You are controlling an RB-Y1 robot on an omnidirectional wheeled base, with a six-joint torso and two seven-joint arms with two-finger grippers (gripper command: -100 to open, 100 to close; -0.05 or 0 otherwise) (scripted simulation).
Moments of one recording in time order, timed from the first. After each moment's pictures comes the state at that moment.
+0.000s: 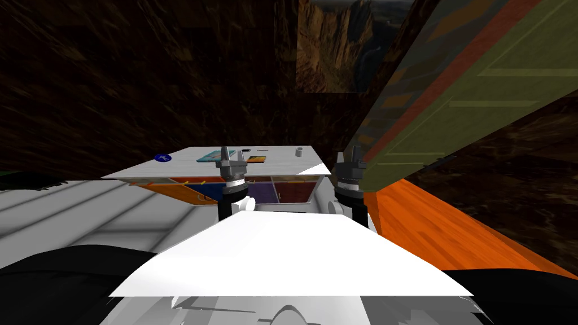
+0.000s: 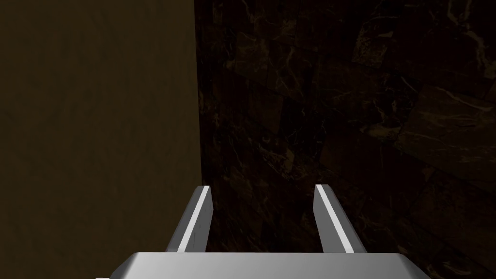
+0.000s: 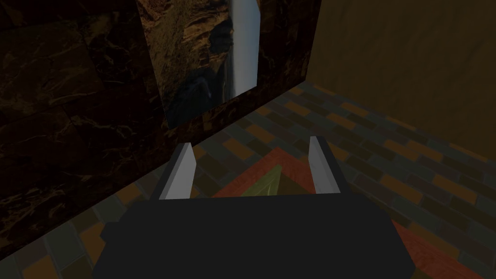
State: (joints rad) left arm 0.47 -0.03 -0.05 -2.34 0.10 -0.51 0.09; right arm 0.48 0.00 0.05 -2.37 0.05 -0.46 -0.07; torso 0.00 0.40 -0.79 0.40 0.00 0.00
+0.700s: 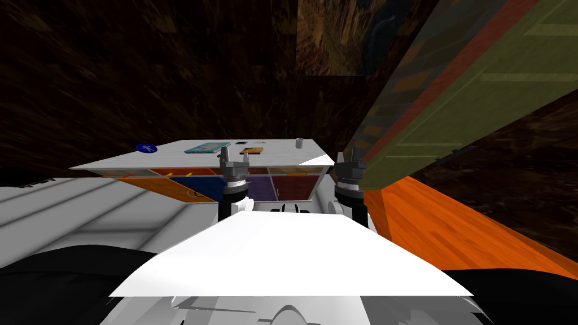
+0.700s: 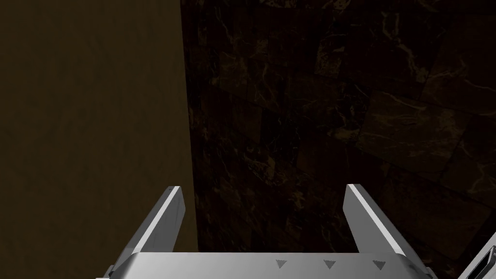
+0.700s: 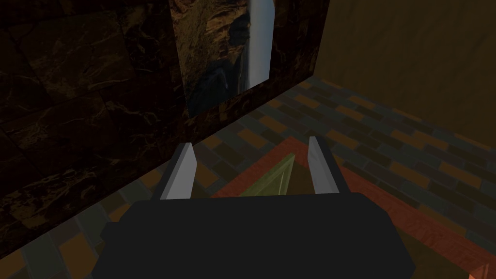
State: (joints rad) left arm 0.46 0.05 -0.05 -2.31 0.10 -0.53 0.08; right arm 0.48 0.00 0.05 -2.37 0.05 -0.46 -0.07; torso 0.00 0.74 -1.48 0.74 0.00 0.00
